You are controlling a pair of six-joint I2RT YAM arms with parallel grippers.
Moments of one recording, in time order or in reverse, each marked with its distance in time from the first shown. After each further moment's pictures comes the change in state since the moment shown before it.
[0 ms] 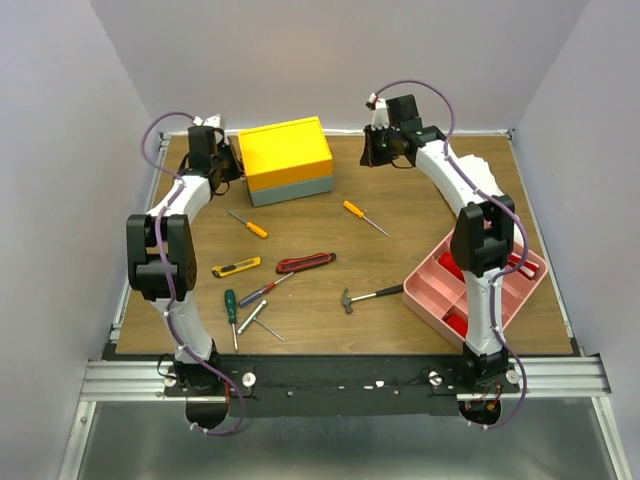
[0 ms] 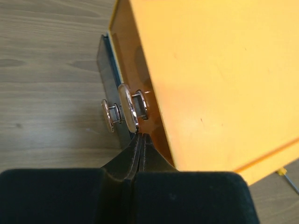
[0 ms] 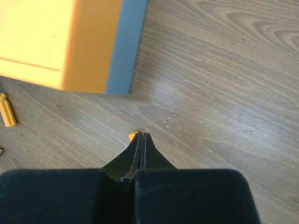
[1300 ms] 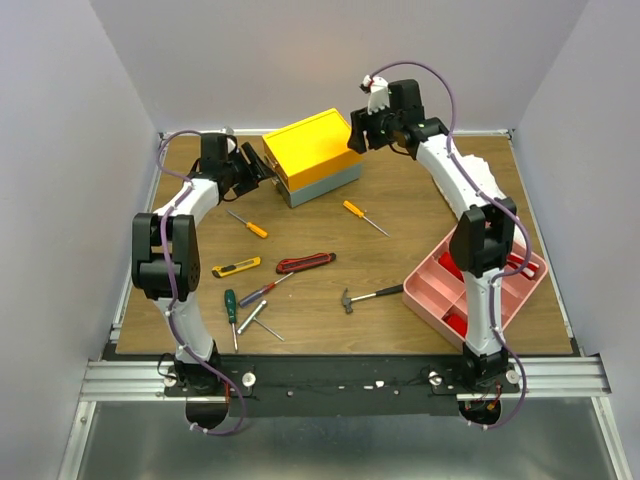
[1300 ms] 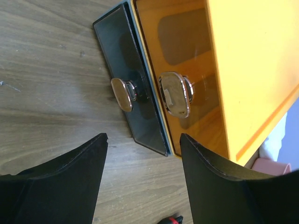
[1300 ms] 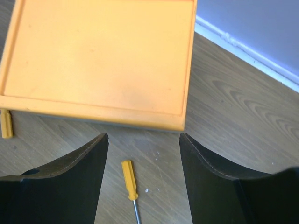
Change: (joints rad) left arm -0.067 0.001 -0.037 -0.043 0.140 -0.306; right arm 0.010 -0.002 0.104 0.058 -0.024 -0.151
